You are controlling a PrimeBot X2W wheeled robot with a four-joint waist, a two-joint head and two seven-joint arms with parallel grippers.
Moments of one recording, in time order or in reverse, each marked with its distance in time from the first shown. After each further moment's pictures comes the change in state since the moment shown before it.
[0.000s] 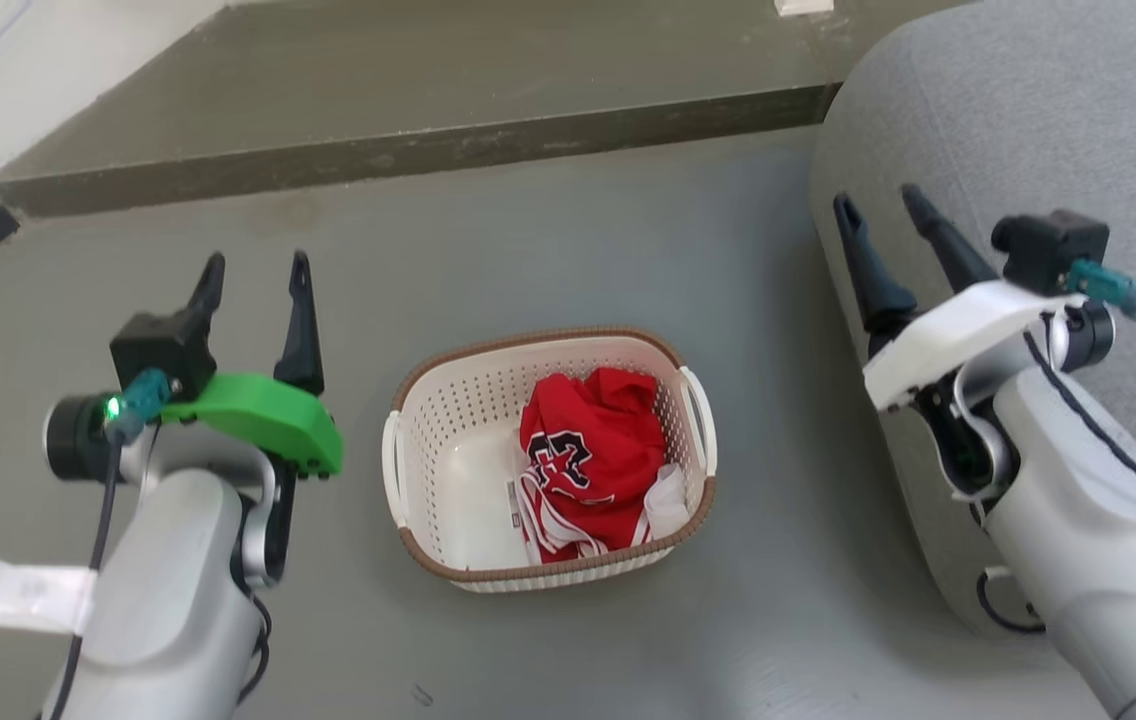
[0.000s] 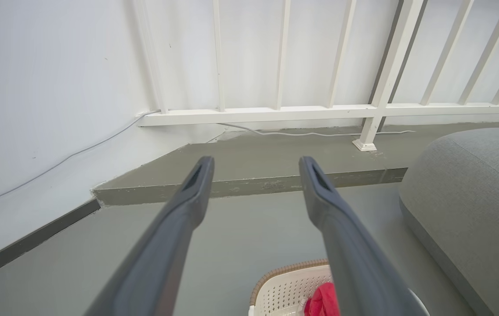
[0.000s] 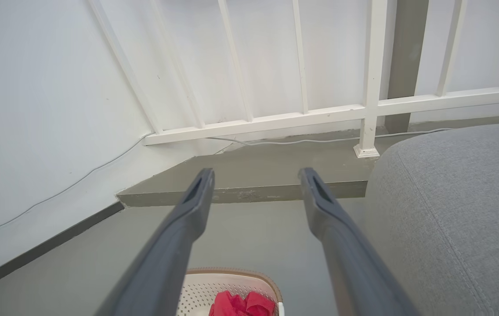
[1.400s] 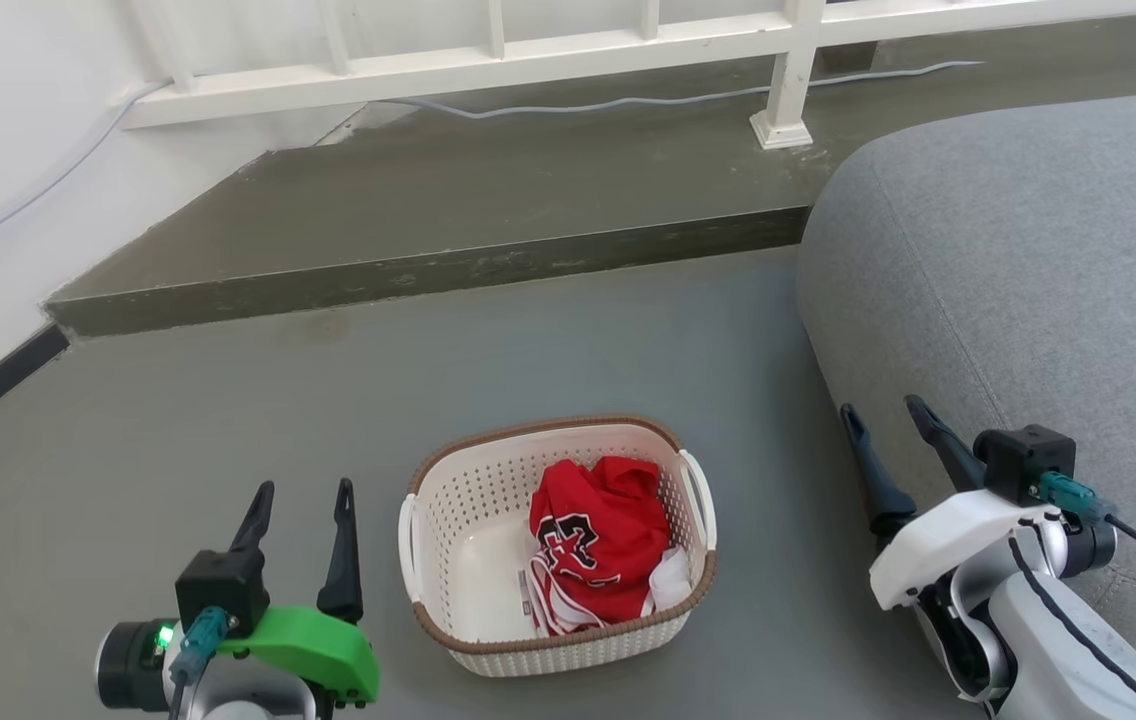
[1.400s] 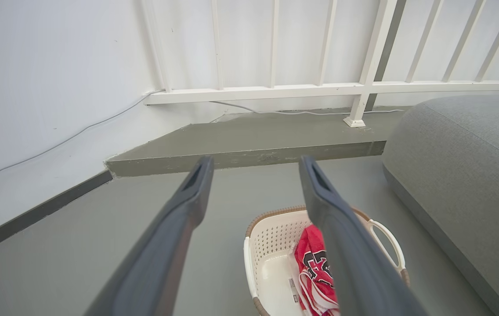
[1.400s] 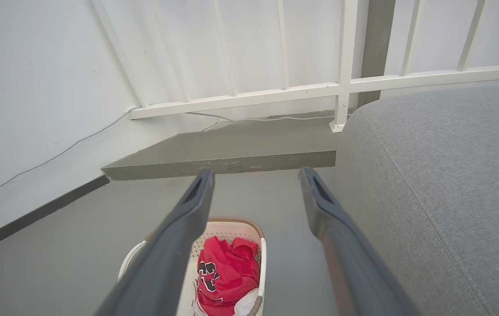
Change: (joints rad) left arm 0.444 -0.037 0.070 -0.222 0.130 0.012 0.000; right arm 0.384 0.013 -0.066 -0.155 -0.141 -0.077 0.000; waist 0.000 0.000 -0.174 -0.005
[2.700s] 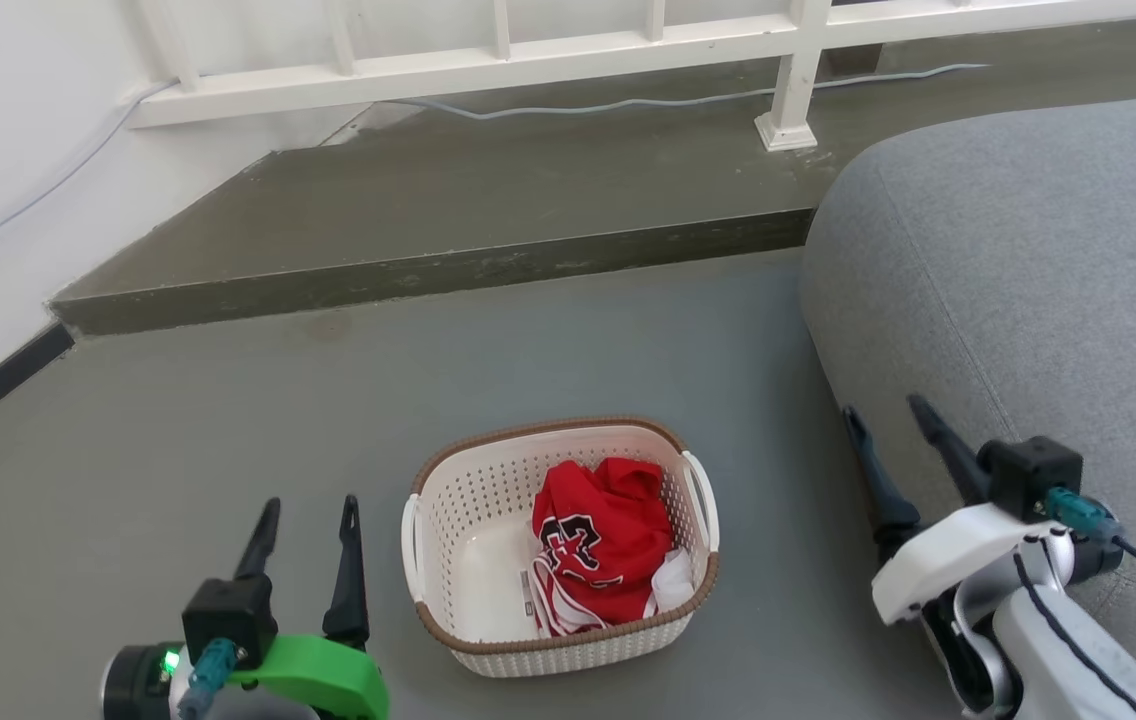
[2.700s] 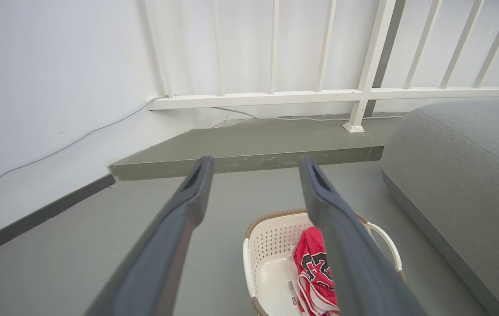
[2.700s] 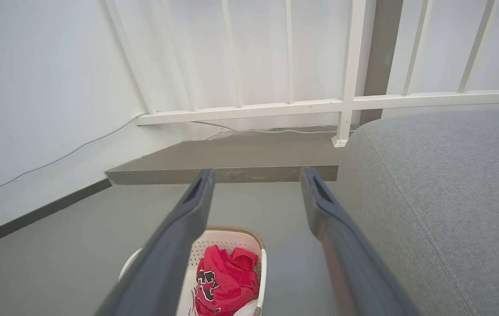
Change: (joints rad) left arm 0.072 -0.027 0.036 -0.088 0.058 0.000 0.000; right arm 0.047 -0.013 -0.014 -0.102 -0.047 -0.020 0.000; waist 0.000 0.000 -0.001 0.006
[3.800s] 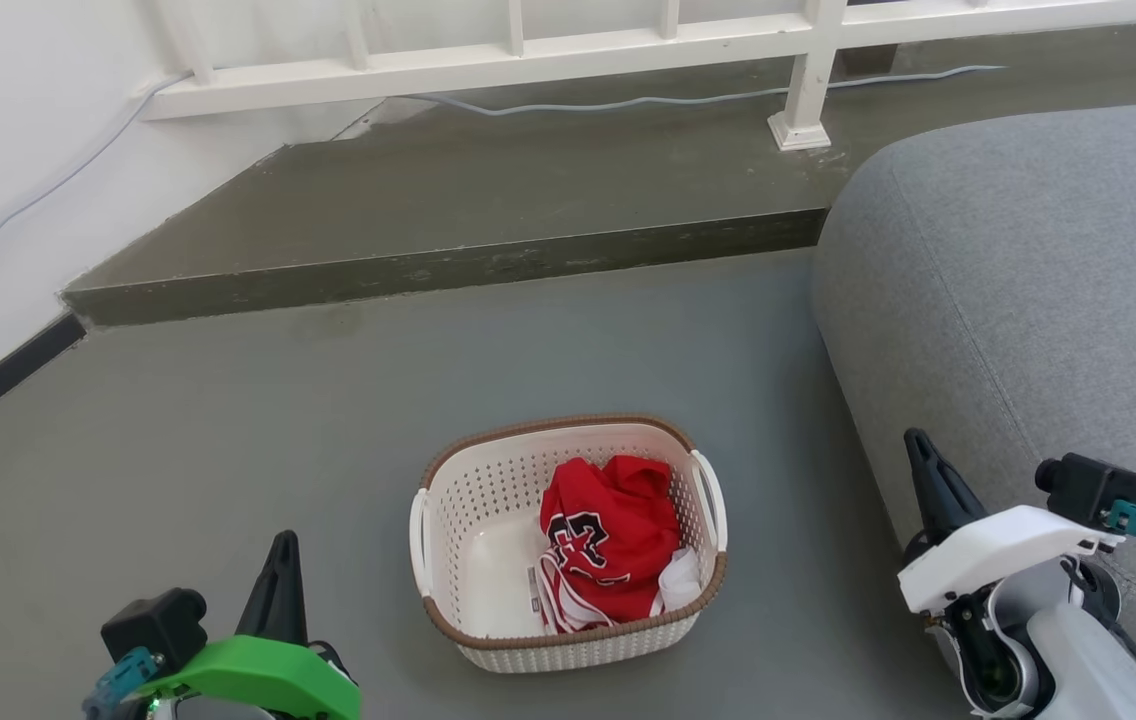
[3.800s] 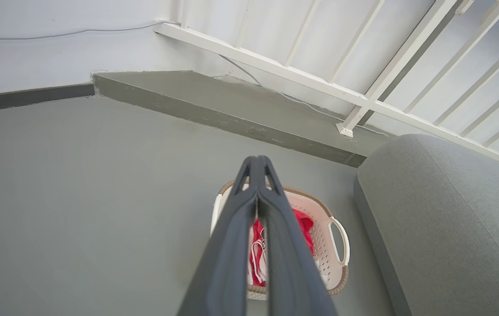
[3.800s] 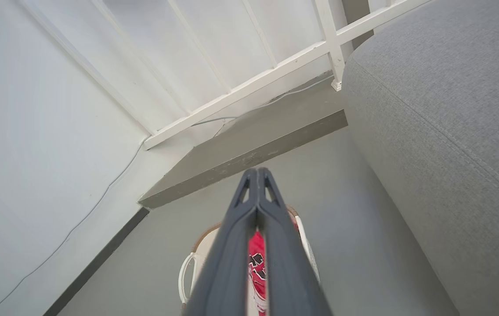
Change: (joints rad) left arm 0.026 -0.012 0.057 0.030 -0.330 -0.055 0.066; right arm 0.054 0.061 -0.120 0.018 0.284 0.038 0.084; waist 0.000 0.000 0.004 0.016
